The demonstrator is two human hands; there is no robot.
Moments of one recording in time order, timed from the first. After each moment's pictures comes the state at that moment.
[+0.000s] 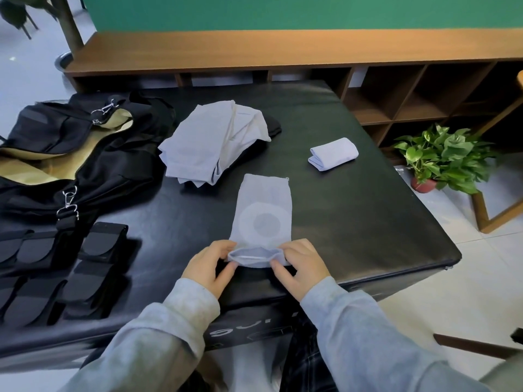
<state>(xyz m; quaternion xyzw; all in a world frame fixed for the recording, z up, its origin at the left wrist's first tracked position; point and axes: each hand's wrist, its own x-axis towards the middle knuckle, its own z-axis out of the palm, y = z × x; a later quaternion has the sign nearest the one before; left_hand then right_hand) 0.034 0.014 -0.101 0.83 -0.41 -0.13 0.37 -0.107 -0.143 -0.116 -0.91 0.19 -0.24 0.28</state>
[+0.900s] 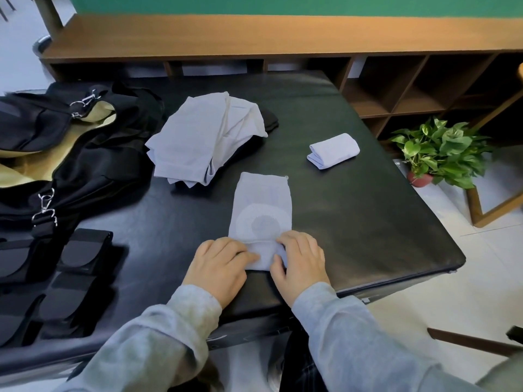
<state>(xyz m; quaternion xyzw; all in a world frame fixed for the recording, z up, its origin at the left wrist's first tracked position) 0.041 -0.020 -0.108 0.75 -0.60 0.13 0.24 -0.090 -0.137 -0.115 -0.90 0.33 -0.24 0.15</state>
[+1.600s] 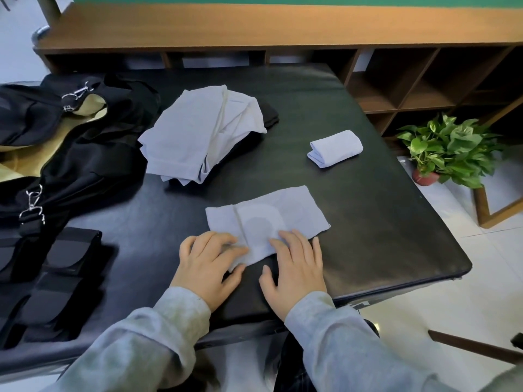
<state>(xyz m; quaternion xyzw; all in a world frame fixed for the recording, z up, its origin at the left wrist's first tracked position) 0.043 -0.018 -0.108 0.79 -0.55 0.13 0.24 -0.093 -0.132 -0.113 -0.92 0.32 -0.18 0.11</state>
